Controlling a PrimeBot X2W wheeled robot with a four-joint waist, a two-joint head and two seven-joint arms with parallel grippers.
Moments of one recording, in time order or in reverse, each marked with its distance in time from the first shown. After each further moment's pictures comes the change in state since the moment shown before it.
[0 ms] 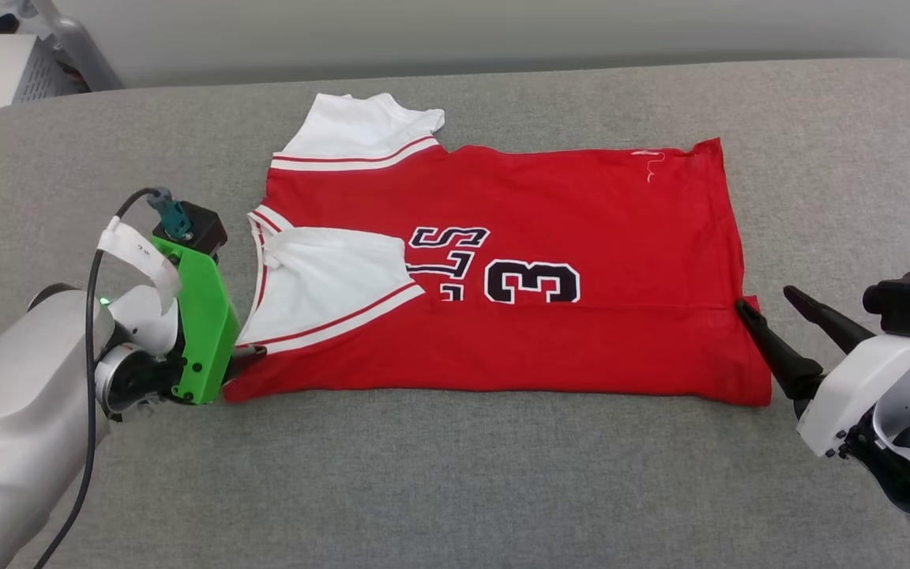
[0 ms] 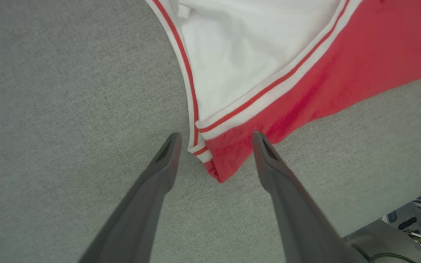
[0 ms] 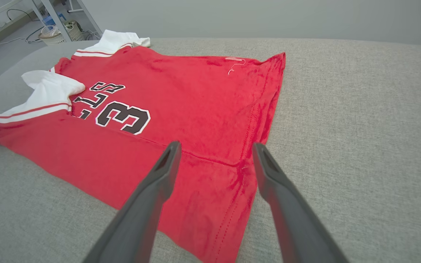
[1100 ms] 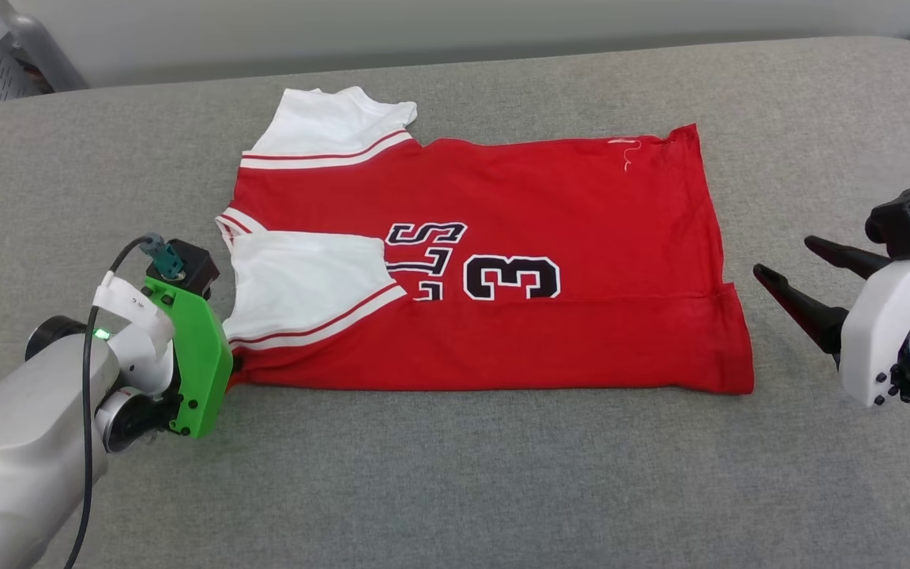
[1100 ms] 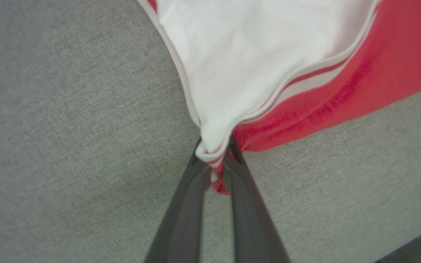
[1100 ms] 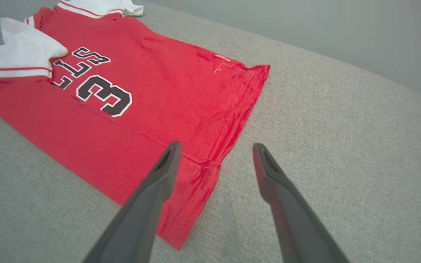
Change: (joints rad) left arm 0.033 0.008 -0.107 0.074 -0.008 -0.008 -0.200; right arm -0.172 -0.156 0.101 -0.135 -0.008 0.000 0.272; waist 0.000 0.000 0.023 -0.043
